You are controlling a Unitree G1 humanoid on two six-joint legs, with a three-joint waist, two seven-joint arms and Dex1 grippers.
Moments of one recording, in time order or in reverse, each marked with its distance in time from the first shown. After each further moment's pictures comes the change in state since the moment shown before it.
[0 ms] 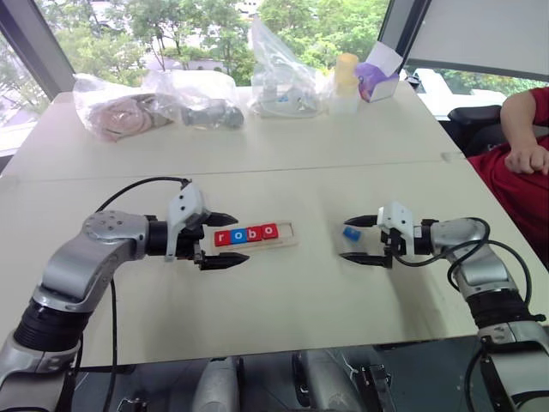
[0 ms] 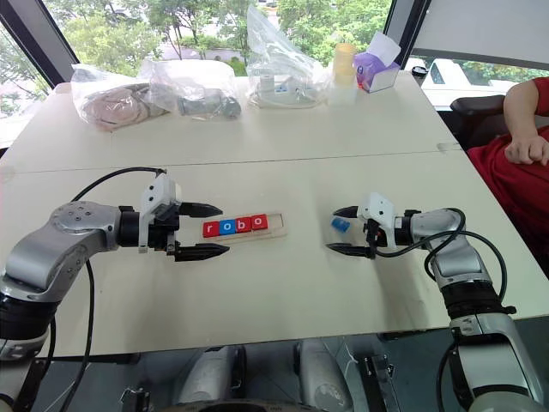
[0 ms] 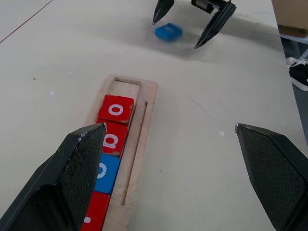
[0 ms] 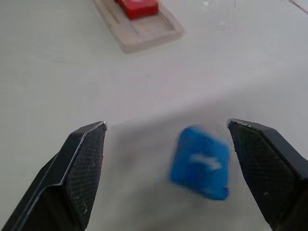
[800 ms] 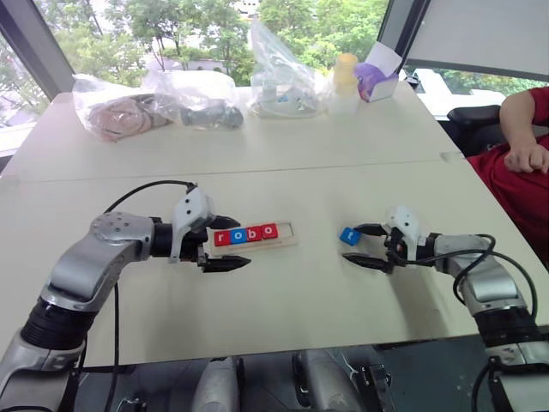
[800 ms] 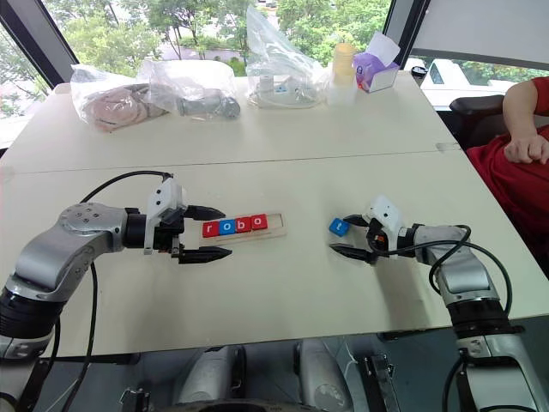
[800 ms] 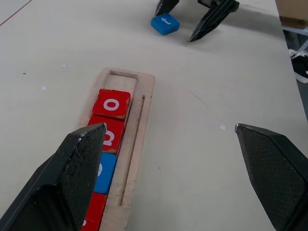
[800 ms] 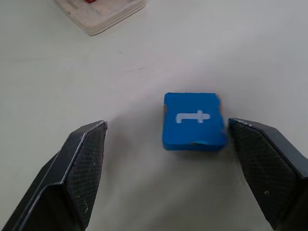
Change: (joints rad) left arm -0.007 -0.013 -0.037 0.024 0.041 -0.027 -0.011; right arm 0.099 0.017 -0.041 -0.109 0.057 0.262 -0.191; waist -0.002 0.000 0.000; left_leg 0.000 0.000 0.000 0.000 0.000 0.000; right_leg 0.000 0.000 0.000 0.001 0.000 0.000
